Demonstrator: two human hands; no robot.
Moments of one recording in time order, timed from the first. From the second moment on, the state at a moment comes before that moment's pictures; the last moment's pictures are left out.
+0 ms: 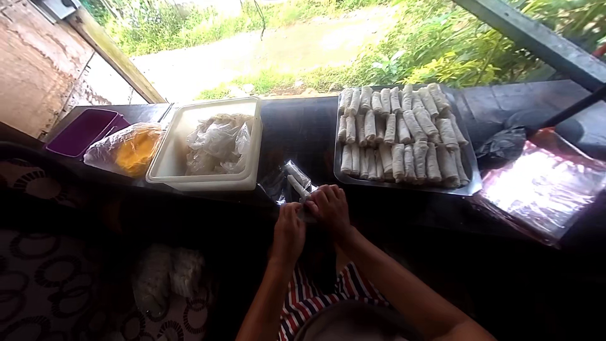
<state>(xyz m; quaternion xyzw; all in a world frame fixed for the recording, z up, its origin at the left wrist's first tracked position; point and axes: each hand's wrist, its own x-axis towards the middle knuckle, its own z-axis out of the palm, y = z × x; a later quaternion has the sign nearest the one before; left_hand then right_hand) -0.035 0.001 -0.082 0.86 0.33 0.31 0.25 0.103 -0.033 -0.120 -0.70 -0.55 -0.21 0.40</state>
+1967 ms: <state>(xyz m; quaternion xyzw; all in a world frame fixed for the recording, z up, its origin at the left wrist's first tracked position) -0.006 0.069 -0.121 0.97 0.18 0.17 0.07 0.131 -0.051 -0.088 -0.73 -0.62 0.02 0.29</state>
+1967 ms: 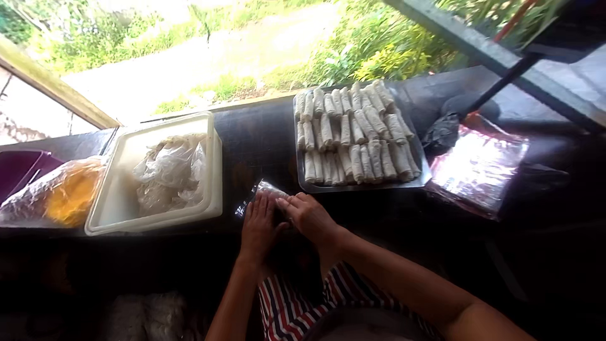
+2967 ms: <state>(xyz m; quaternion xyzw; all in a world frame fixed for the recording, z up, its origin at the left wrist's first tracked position) 0.031 0.012 -0.013 0.81 0.13 0.25 0.51 0.221 -0.151 0.013 -0.69 -0.45 0.27 0.49</state>
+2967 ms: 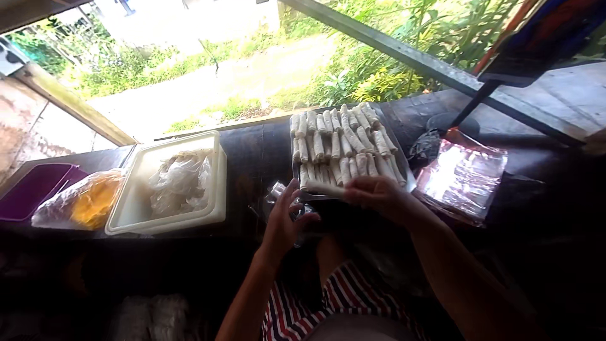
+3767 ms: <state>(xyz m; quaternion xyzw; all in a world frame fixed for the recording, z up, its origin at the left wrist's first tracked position) -0.013 -0.039 -0.083 0.88 0.26 0.35 0.21 0.159 -0.202 -0.069 -0.65 -0.34 0.27 0.63</state>
